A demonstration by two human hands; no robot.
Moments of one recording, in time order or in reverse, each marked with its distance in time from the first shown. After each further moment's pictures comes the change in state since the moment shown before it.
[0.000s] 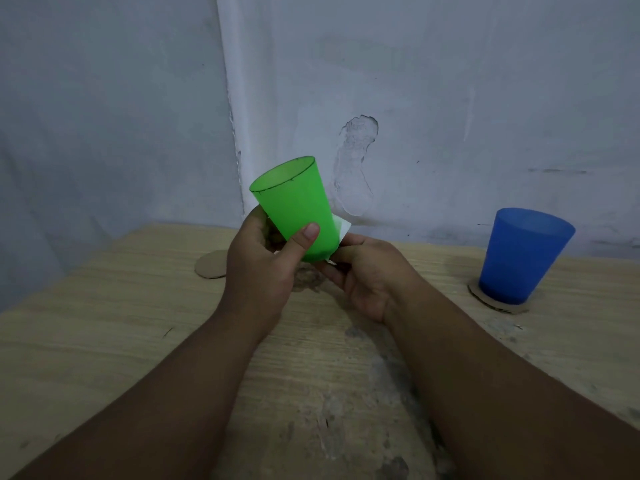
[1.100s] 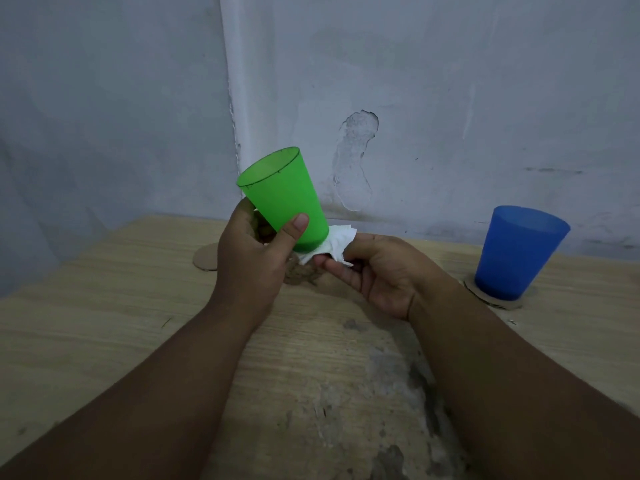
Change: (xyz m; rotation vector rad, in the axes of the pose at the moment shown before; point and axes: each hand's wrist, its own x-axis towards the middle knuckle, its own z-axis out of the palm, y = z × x) left_hand 0.003 -0.004 -0.007 -0.005 0.064 0.009; right_hand -0.021 -0.019 -0.013 0.010 -0.047 0.144
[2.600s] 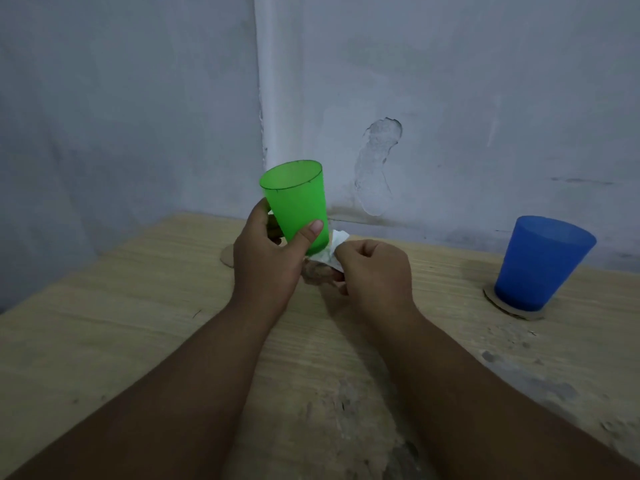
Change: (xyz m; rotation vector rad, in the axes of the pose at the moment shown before) left_hand -0.002 0.004 -0.010 0.297 0.145 -0.030; right_hand 0.006 0.042 0.031 -0.704 0.448 -0.466
